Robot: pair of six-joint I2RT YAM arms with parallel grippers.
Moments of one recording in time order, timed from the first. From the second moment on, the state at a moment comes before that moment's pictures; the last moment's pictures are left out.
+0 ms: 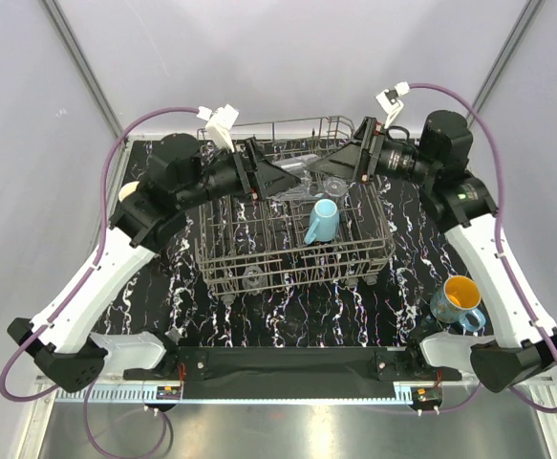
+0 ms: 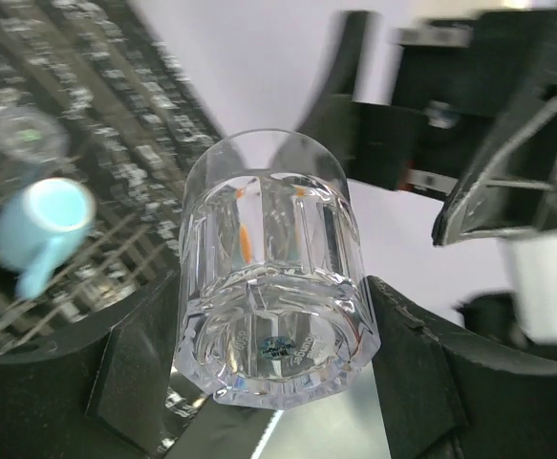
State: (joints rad) left arm -0.66 1.21 1.48 -0.38 0.40 -0.75; right arm 0.36 1.25 1.50 -0.27 -0.87 0.84
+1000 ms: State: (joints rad) left arm -0.79 1.88 2.09 -1.30 0.00 -0.89; right arm 0.36 1.09 1.47 -0.99 0.13 0.30
